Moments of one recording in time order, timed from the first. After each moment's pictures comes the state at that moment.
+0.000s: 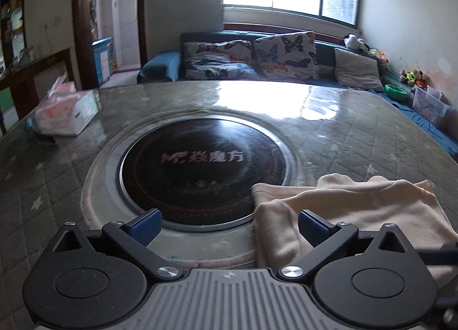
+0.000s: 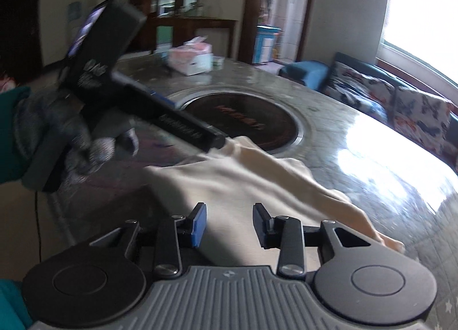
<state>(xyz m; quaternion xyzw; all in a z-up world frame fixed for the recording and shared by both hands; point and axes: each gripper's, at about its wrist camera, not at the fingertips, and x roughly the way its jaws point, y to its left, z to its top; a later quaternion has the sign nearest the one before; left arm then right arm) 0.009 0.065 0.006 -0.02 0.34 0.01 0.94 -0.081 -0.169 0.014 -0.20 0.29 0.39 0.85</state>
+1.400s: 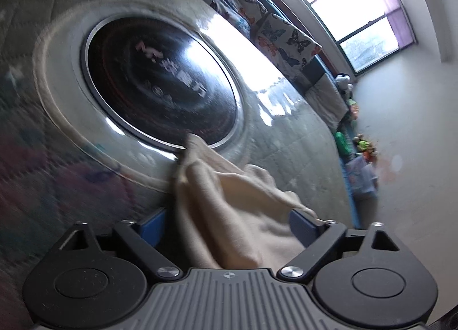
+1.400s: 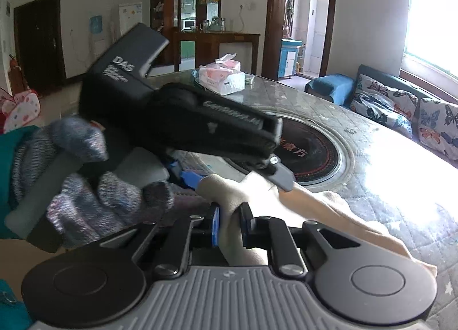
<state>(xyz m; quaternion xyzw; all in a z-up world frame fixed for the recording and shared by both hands) 0.009 0.094 -0.017 -0.39 0.41 -0.09 0.82 -0.087 -0.144 0.018 -0.16 0.27 0.44 0.84</state>
